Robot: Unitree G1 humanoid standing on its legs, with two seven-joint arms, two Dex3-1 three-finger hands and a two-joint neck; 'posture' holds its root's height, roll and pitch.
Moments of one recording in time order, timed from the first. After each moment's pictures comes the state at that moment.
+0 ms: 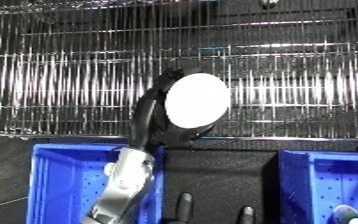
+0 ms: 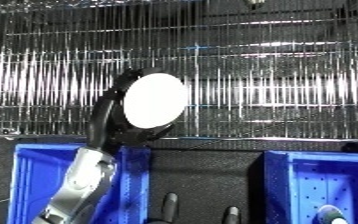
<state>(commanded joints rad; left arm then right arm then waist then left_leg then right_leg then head) -0.76 0.36 -0.38 0.70 -0.57 -0.34 0.13 -0.38 -0.34 0.38 1.03 0.93 -0.12 0.22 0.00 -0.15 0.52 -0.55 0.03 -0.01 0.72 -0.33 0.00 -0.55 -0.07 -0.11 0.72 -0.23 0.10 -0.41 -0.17</state>
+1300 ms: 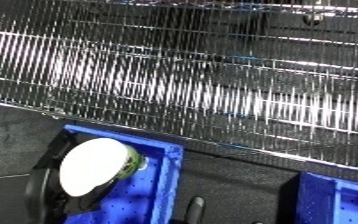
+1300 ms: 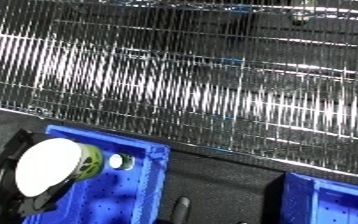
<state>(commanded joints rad) -0.11 0.51 -0.08 0.31 -0.70 -0.41 0.09 -0.22 -0.40 0.19 1.12 1.00 -0.19 0.26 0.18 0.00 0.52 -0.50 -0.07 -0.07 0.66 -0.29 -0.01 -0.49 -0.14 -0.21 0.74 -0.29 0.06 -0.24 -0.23</state>
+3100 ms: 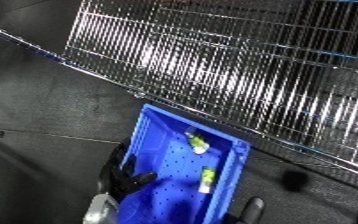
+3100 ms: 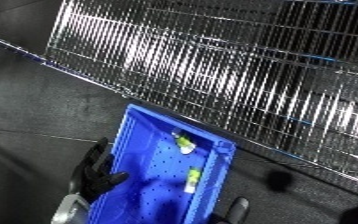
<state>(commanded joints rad) -0.28 0.52 0.07 1.24 -0.98 -0.29 -0.12 -0.20 -0.36 0.27 1.18 0.94 -0.16 0.32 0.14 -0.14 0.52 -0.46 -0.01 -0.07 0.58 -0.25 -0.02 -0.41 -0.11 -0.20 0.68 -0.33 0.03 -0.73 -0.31</state>
